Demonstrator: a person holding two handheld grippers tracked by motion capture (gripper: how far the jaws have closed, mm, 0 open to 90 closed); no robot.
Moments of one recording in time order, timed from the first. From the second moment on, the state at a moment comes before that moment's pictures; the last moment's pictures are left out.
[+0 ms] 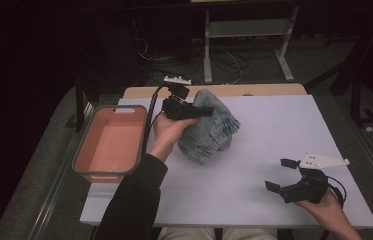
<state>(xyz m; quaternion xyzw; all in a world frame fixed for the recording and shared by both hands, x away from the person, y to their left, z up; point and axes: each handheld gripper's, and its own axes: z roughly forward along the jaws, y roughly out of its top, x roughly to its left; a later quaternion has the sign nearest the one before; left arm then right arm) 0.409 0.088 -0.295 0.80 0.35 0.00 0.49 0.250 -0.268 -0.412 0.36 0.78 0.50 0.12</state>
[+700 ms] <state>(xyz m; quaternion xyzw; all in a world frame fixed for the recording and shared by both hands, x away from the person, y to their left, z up) 0.404 0.043 -0.344 0.80 0.34 -0.02 0.49 0.250 -0.266 -0.413 0.35 0.79 0.49 0.12</state>
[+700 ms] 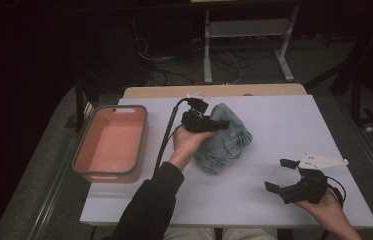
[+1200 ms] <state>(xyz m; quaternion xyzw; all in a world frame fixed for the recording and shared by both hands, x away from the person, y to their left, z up) 0.399 0.040 -0.364 0.81 0.35 -0.02 0.46 0.250 -0.266 -0.413 0.35 0.79 0.49 0.11</state>
